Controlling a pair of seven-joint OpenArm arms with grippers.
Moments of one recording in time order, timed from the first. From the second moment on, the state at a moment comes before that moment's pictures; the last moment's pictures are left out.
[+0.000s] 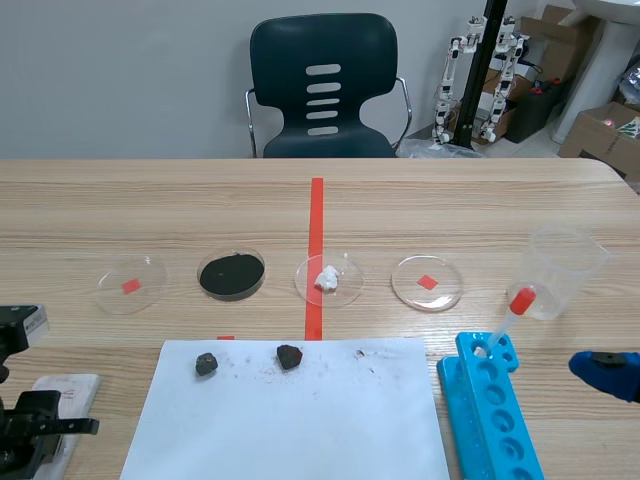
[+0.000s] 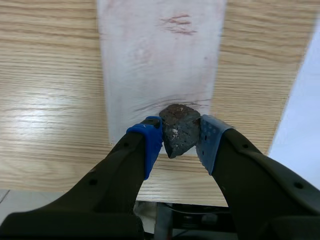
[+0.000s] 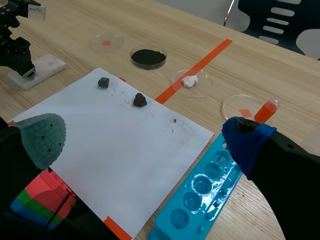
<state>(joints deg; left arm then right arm) 21.6 -23.2 -2.8 98.1 -23.6 4.3 61.3 -67.9 20.2 12.6 115.9 -5.7 29.2 38.0</state>
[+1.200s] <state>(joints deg) 43.4 -23.6 -3.3 122.4 -13.3 0.1 17.4 -67.9 20.2 12.6 115.9 -5.7 29.2 38.0</state>
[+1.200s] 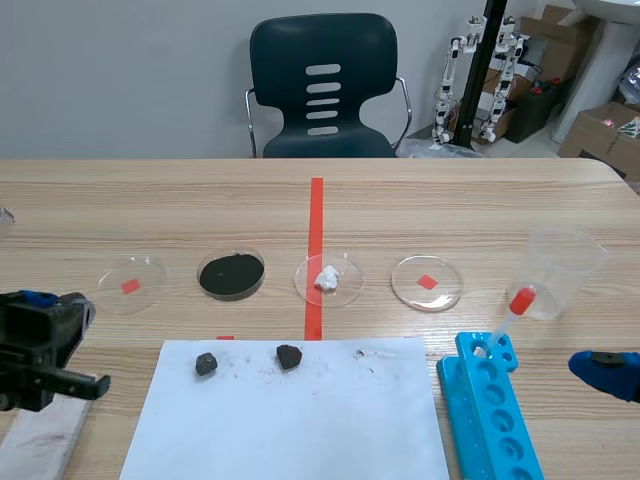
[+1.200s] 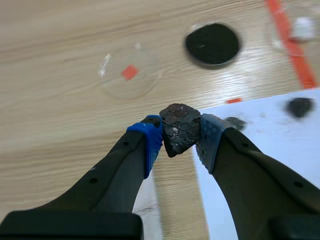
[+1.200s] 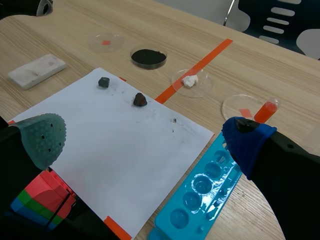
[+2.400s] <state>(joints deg) 60.2 -18.0 -5.6 128.1 0.6 -14.5 -12.2 -67.9 20.2 12.6 115.9 -5.7 29.2 38.0</state>
